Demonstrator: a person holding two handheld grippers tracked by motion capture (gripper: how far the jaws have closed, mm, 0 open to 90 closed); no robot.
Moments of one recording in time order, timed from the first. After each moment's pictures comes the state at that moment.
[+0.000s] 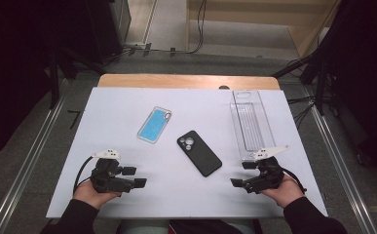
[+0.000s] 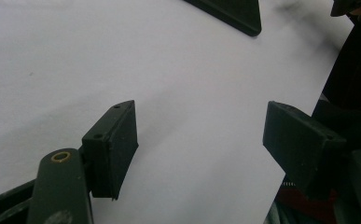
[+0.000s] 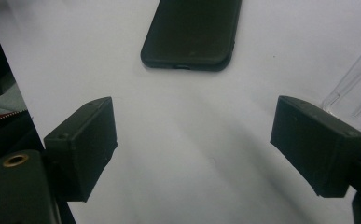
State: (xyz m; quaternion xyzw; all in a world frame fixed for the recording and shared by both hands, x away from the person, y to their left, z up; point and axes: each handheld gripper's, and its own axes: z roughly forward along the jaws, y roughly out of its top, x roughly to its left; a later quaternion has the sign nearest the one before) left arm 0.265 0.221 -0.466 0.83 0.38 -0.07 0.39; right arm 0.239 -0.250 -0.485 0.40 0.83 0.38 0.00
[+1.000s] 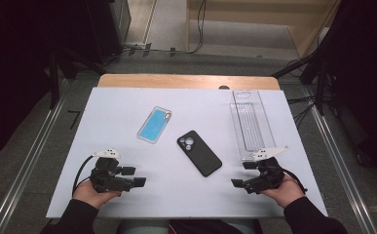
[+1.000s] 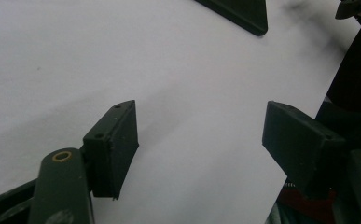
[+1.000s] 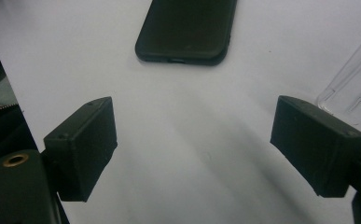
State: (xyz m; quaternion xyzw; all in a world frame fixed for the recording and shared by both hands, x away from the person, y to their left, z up) left arm 0.266 0.221 -0.465 0.83 0.40 -0.07 0.39; right arm 0.238 -0.251 -0.486 0.40 0.84 0.38 0.01
